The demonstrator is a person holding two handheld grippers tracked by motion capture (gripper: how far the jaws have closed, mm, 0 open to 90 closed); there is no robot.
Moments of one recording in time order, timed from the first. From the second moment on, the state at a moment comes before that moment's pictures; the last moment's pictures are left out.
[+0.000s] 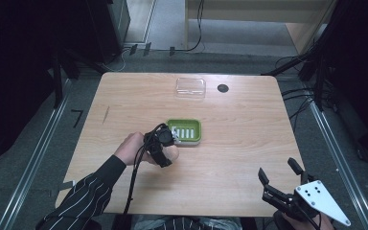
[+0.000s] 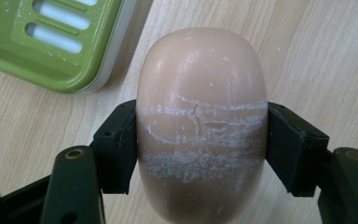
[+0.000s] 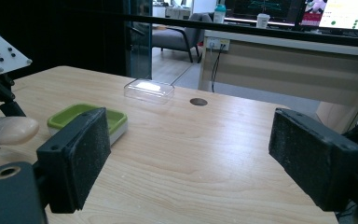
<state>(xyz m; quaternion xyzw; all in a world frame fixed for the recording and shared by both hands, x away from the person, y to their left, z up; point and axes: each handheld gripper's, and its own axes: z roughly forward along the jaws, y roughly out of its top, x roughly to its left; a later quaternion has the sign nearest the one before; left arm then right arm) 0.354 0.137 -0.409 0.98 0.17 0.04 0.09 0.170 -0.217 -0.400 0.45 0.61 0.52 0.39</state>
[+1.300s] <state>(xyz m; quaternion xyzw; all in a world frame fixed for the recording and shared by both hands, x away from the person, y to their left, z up) 0.380 0.124 -0.382 0.99 0.11 0.05 0.11 0.170 -0.217 -0.400 0.45 0.61 0.52 0.39</state>
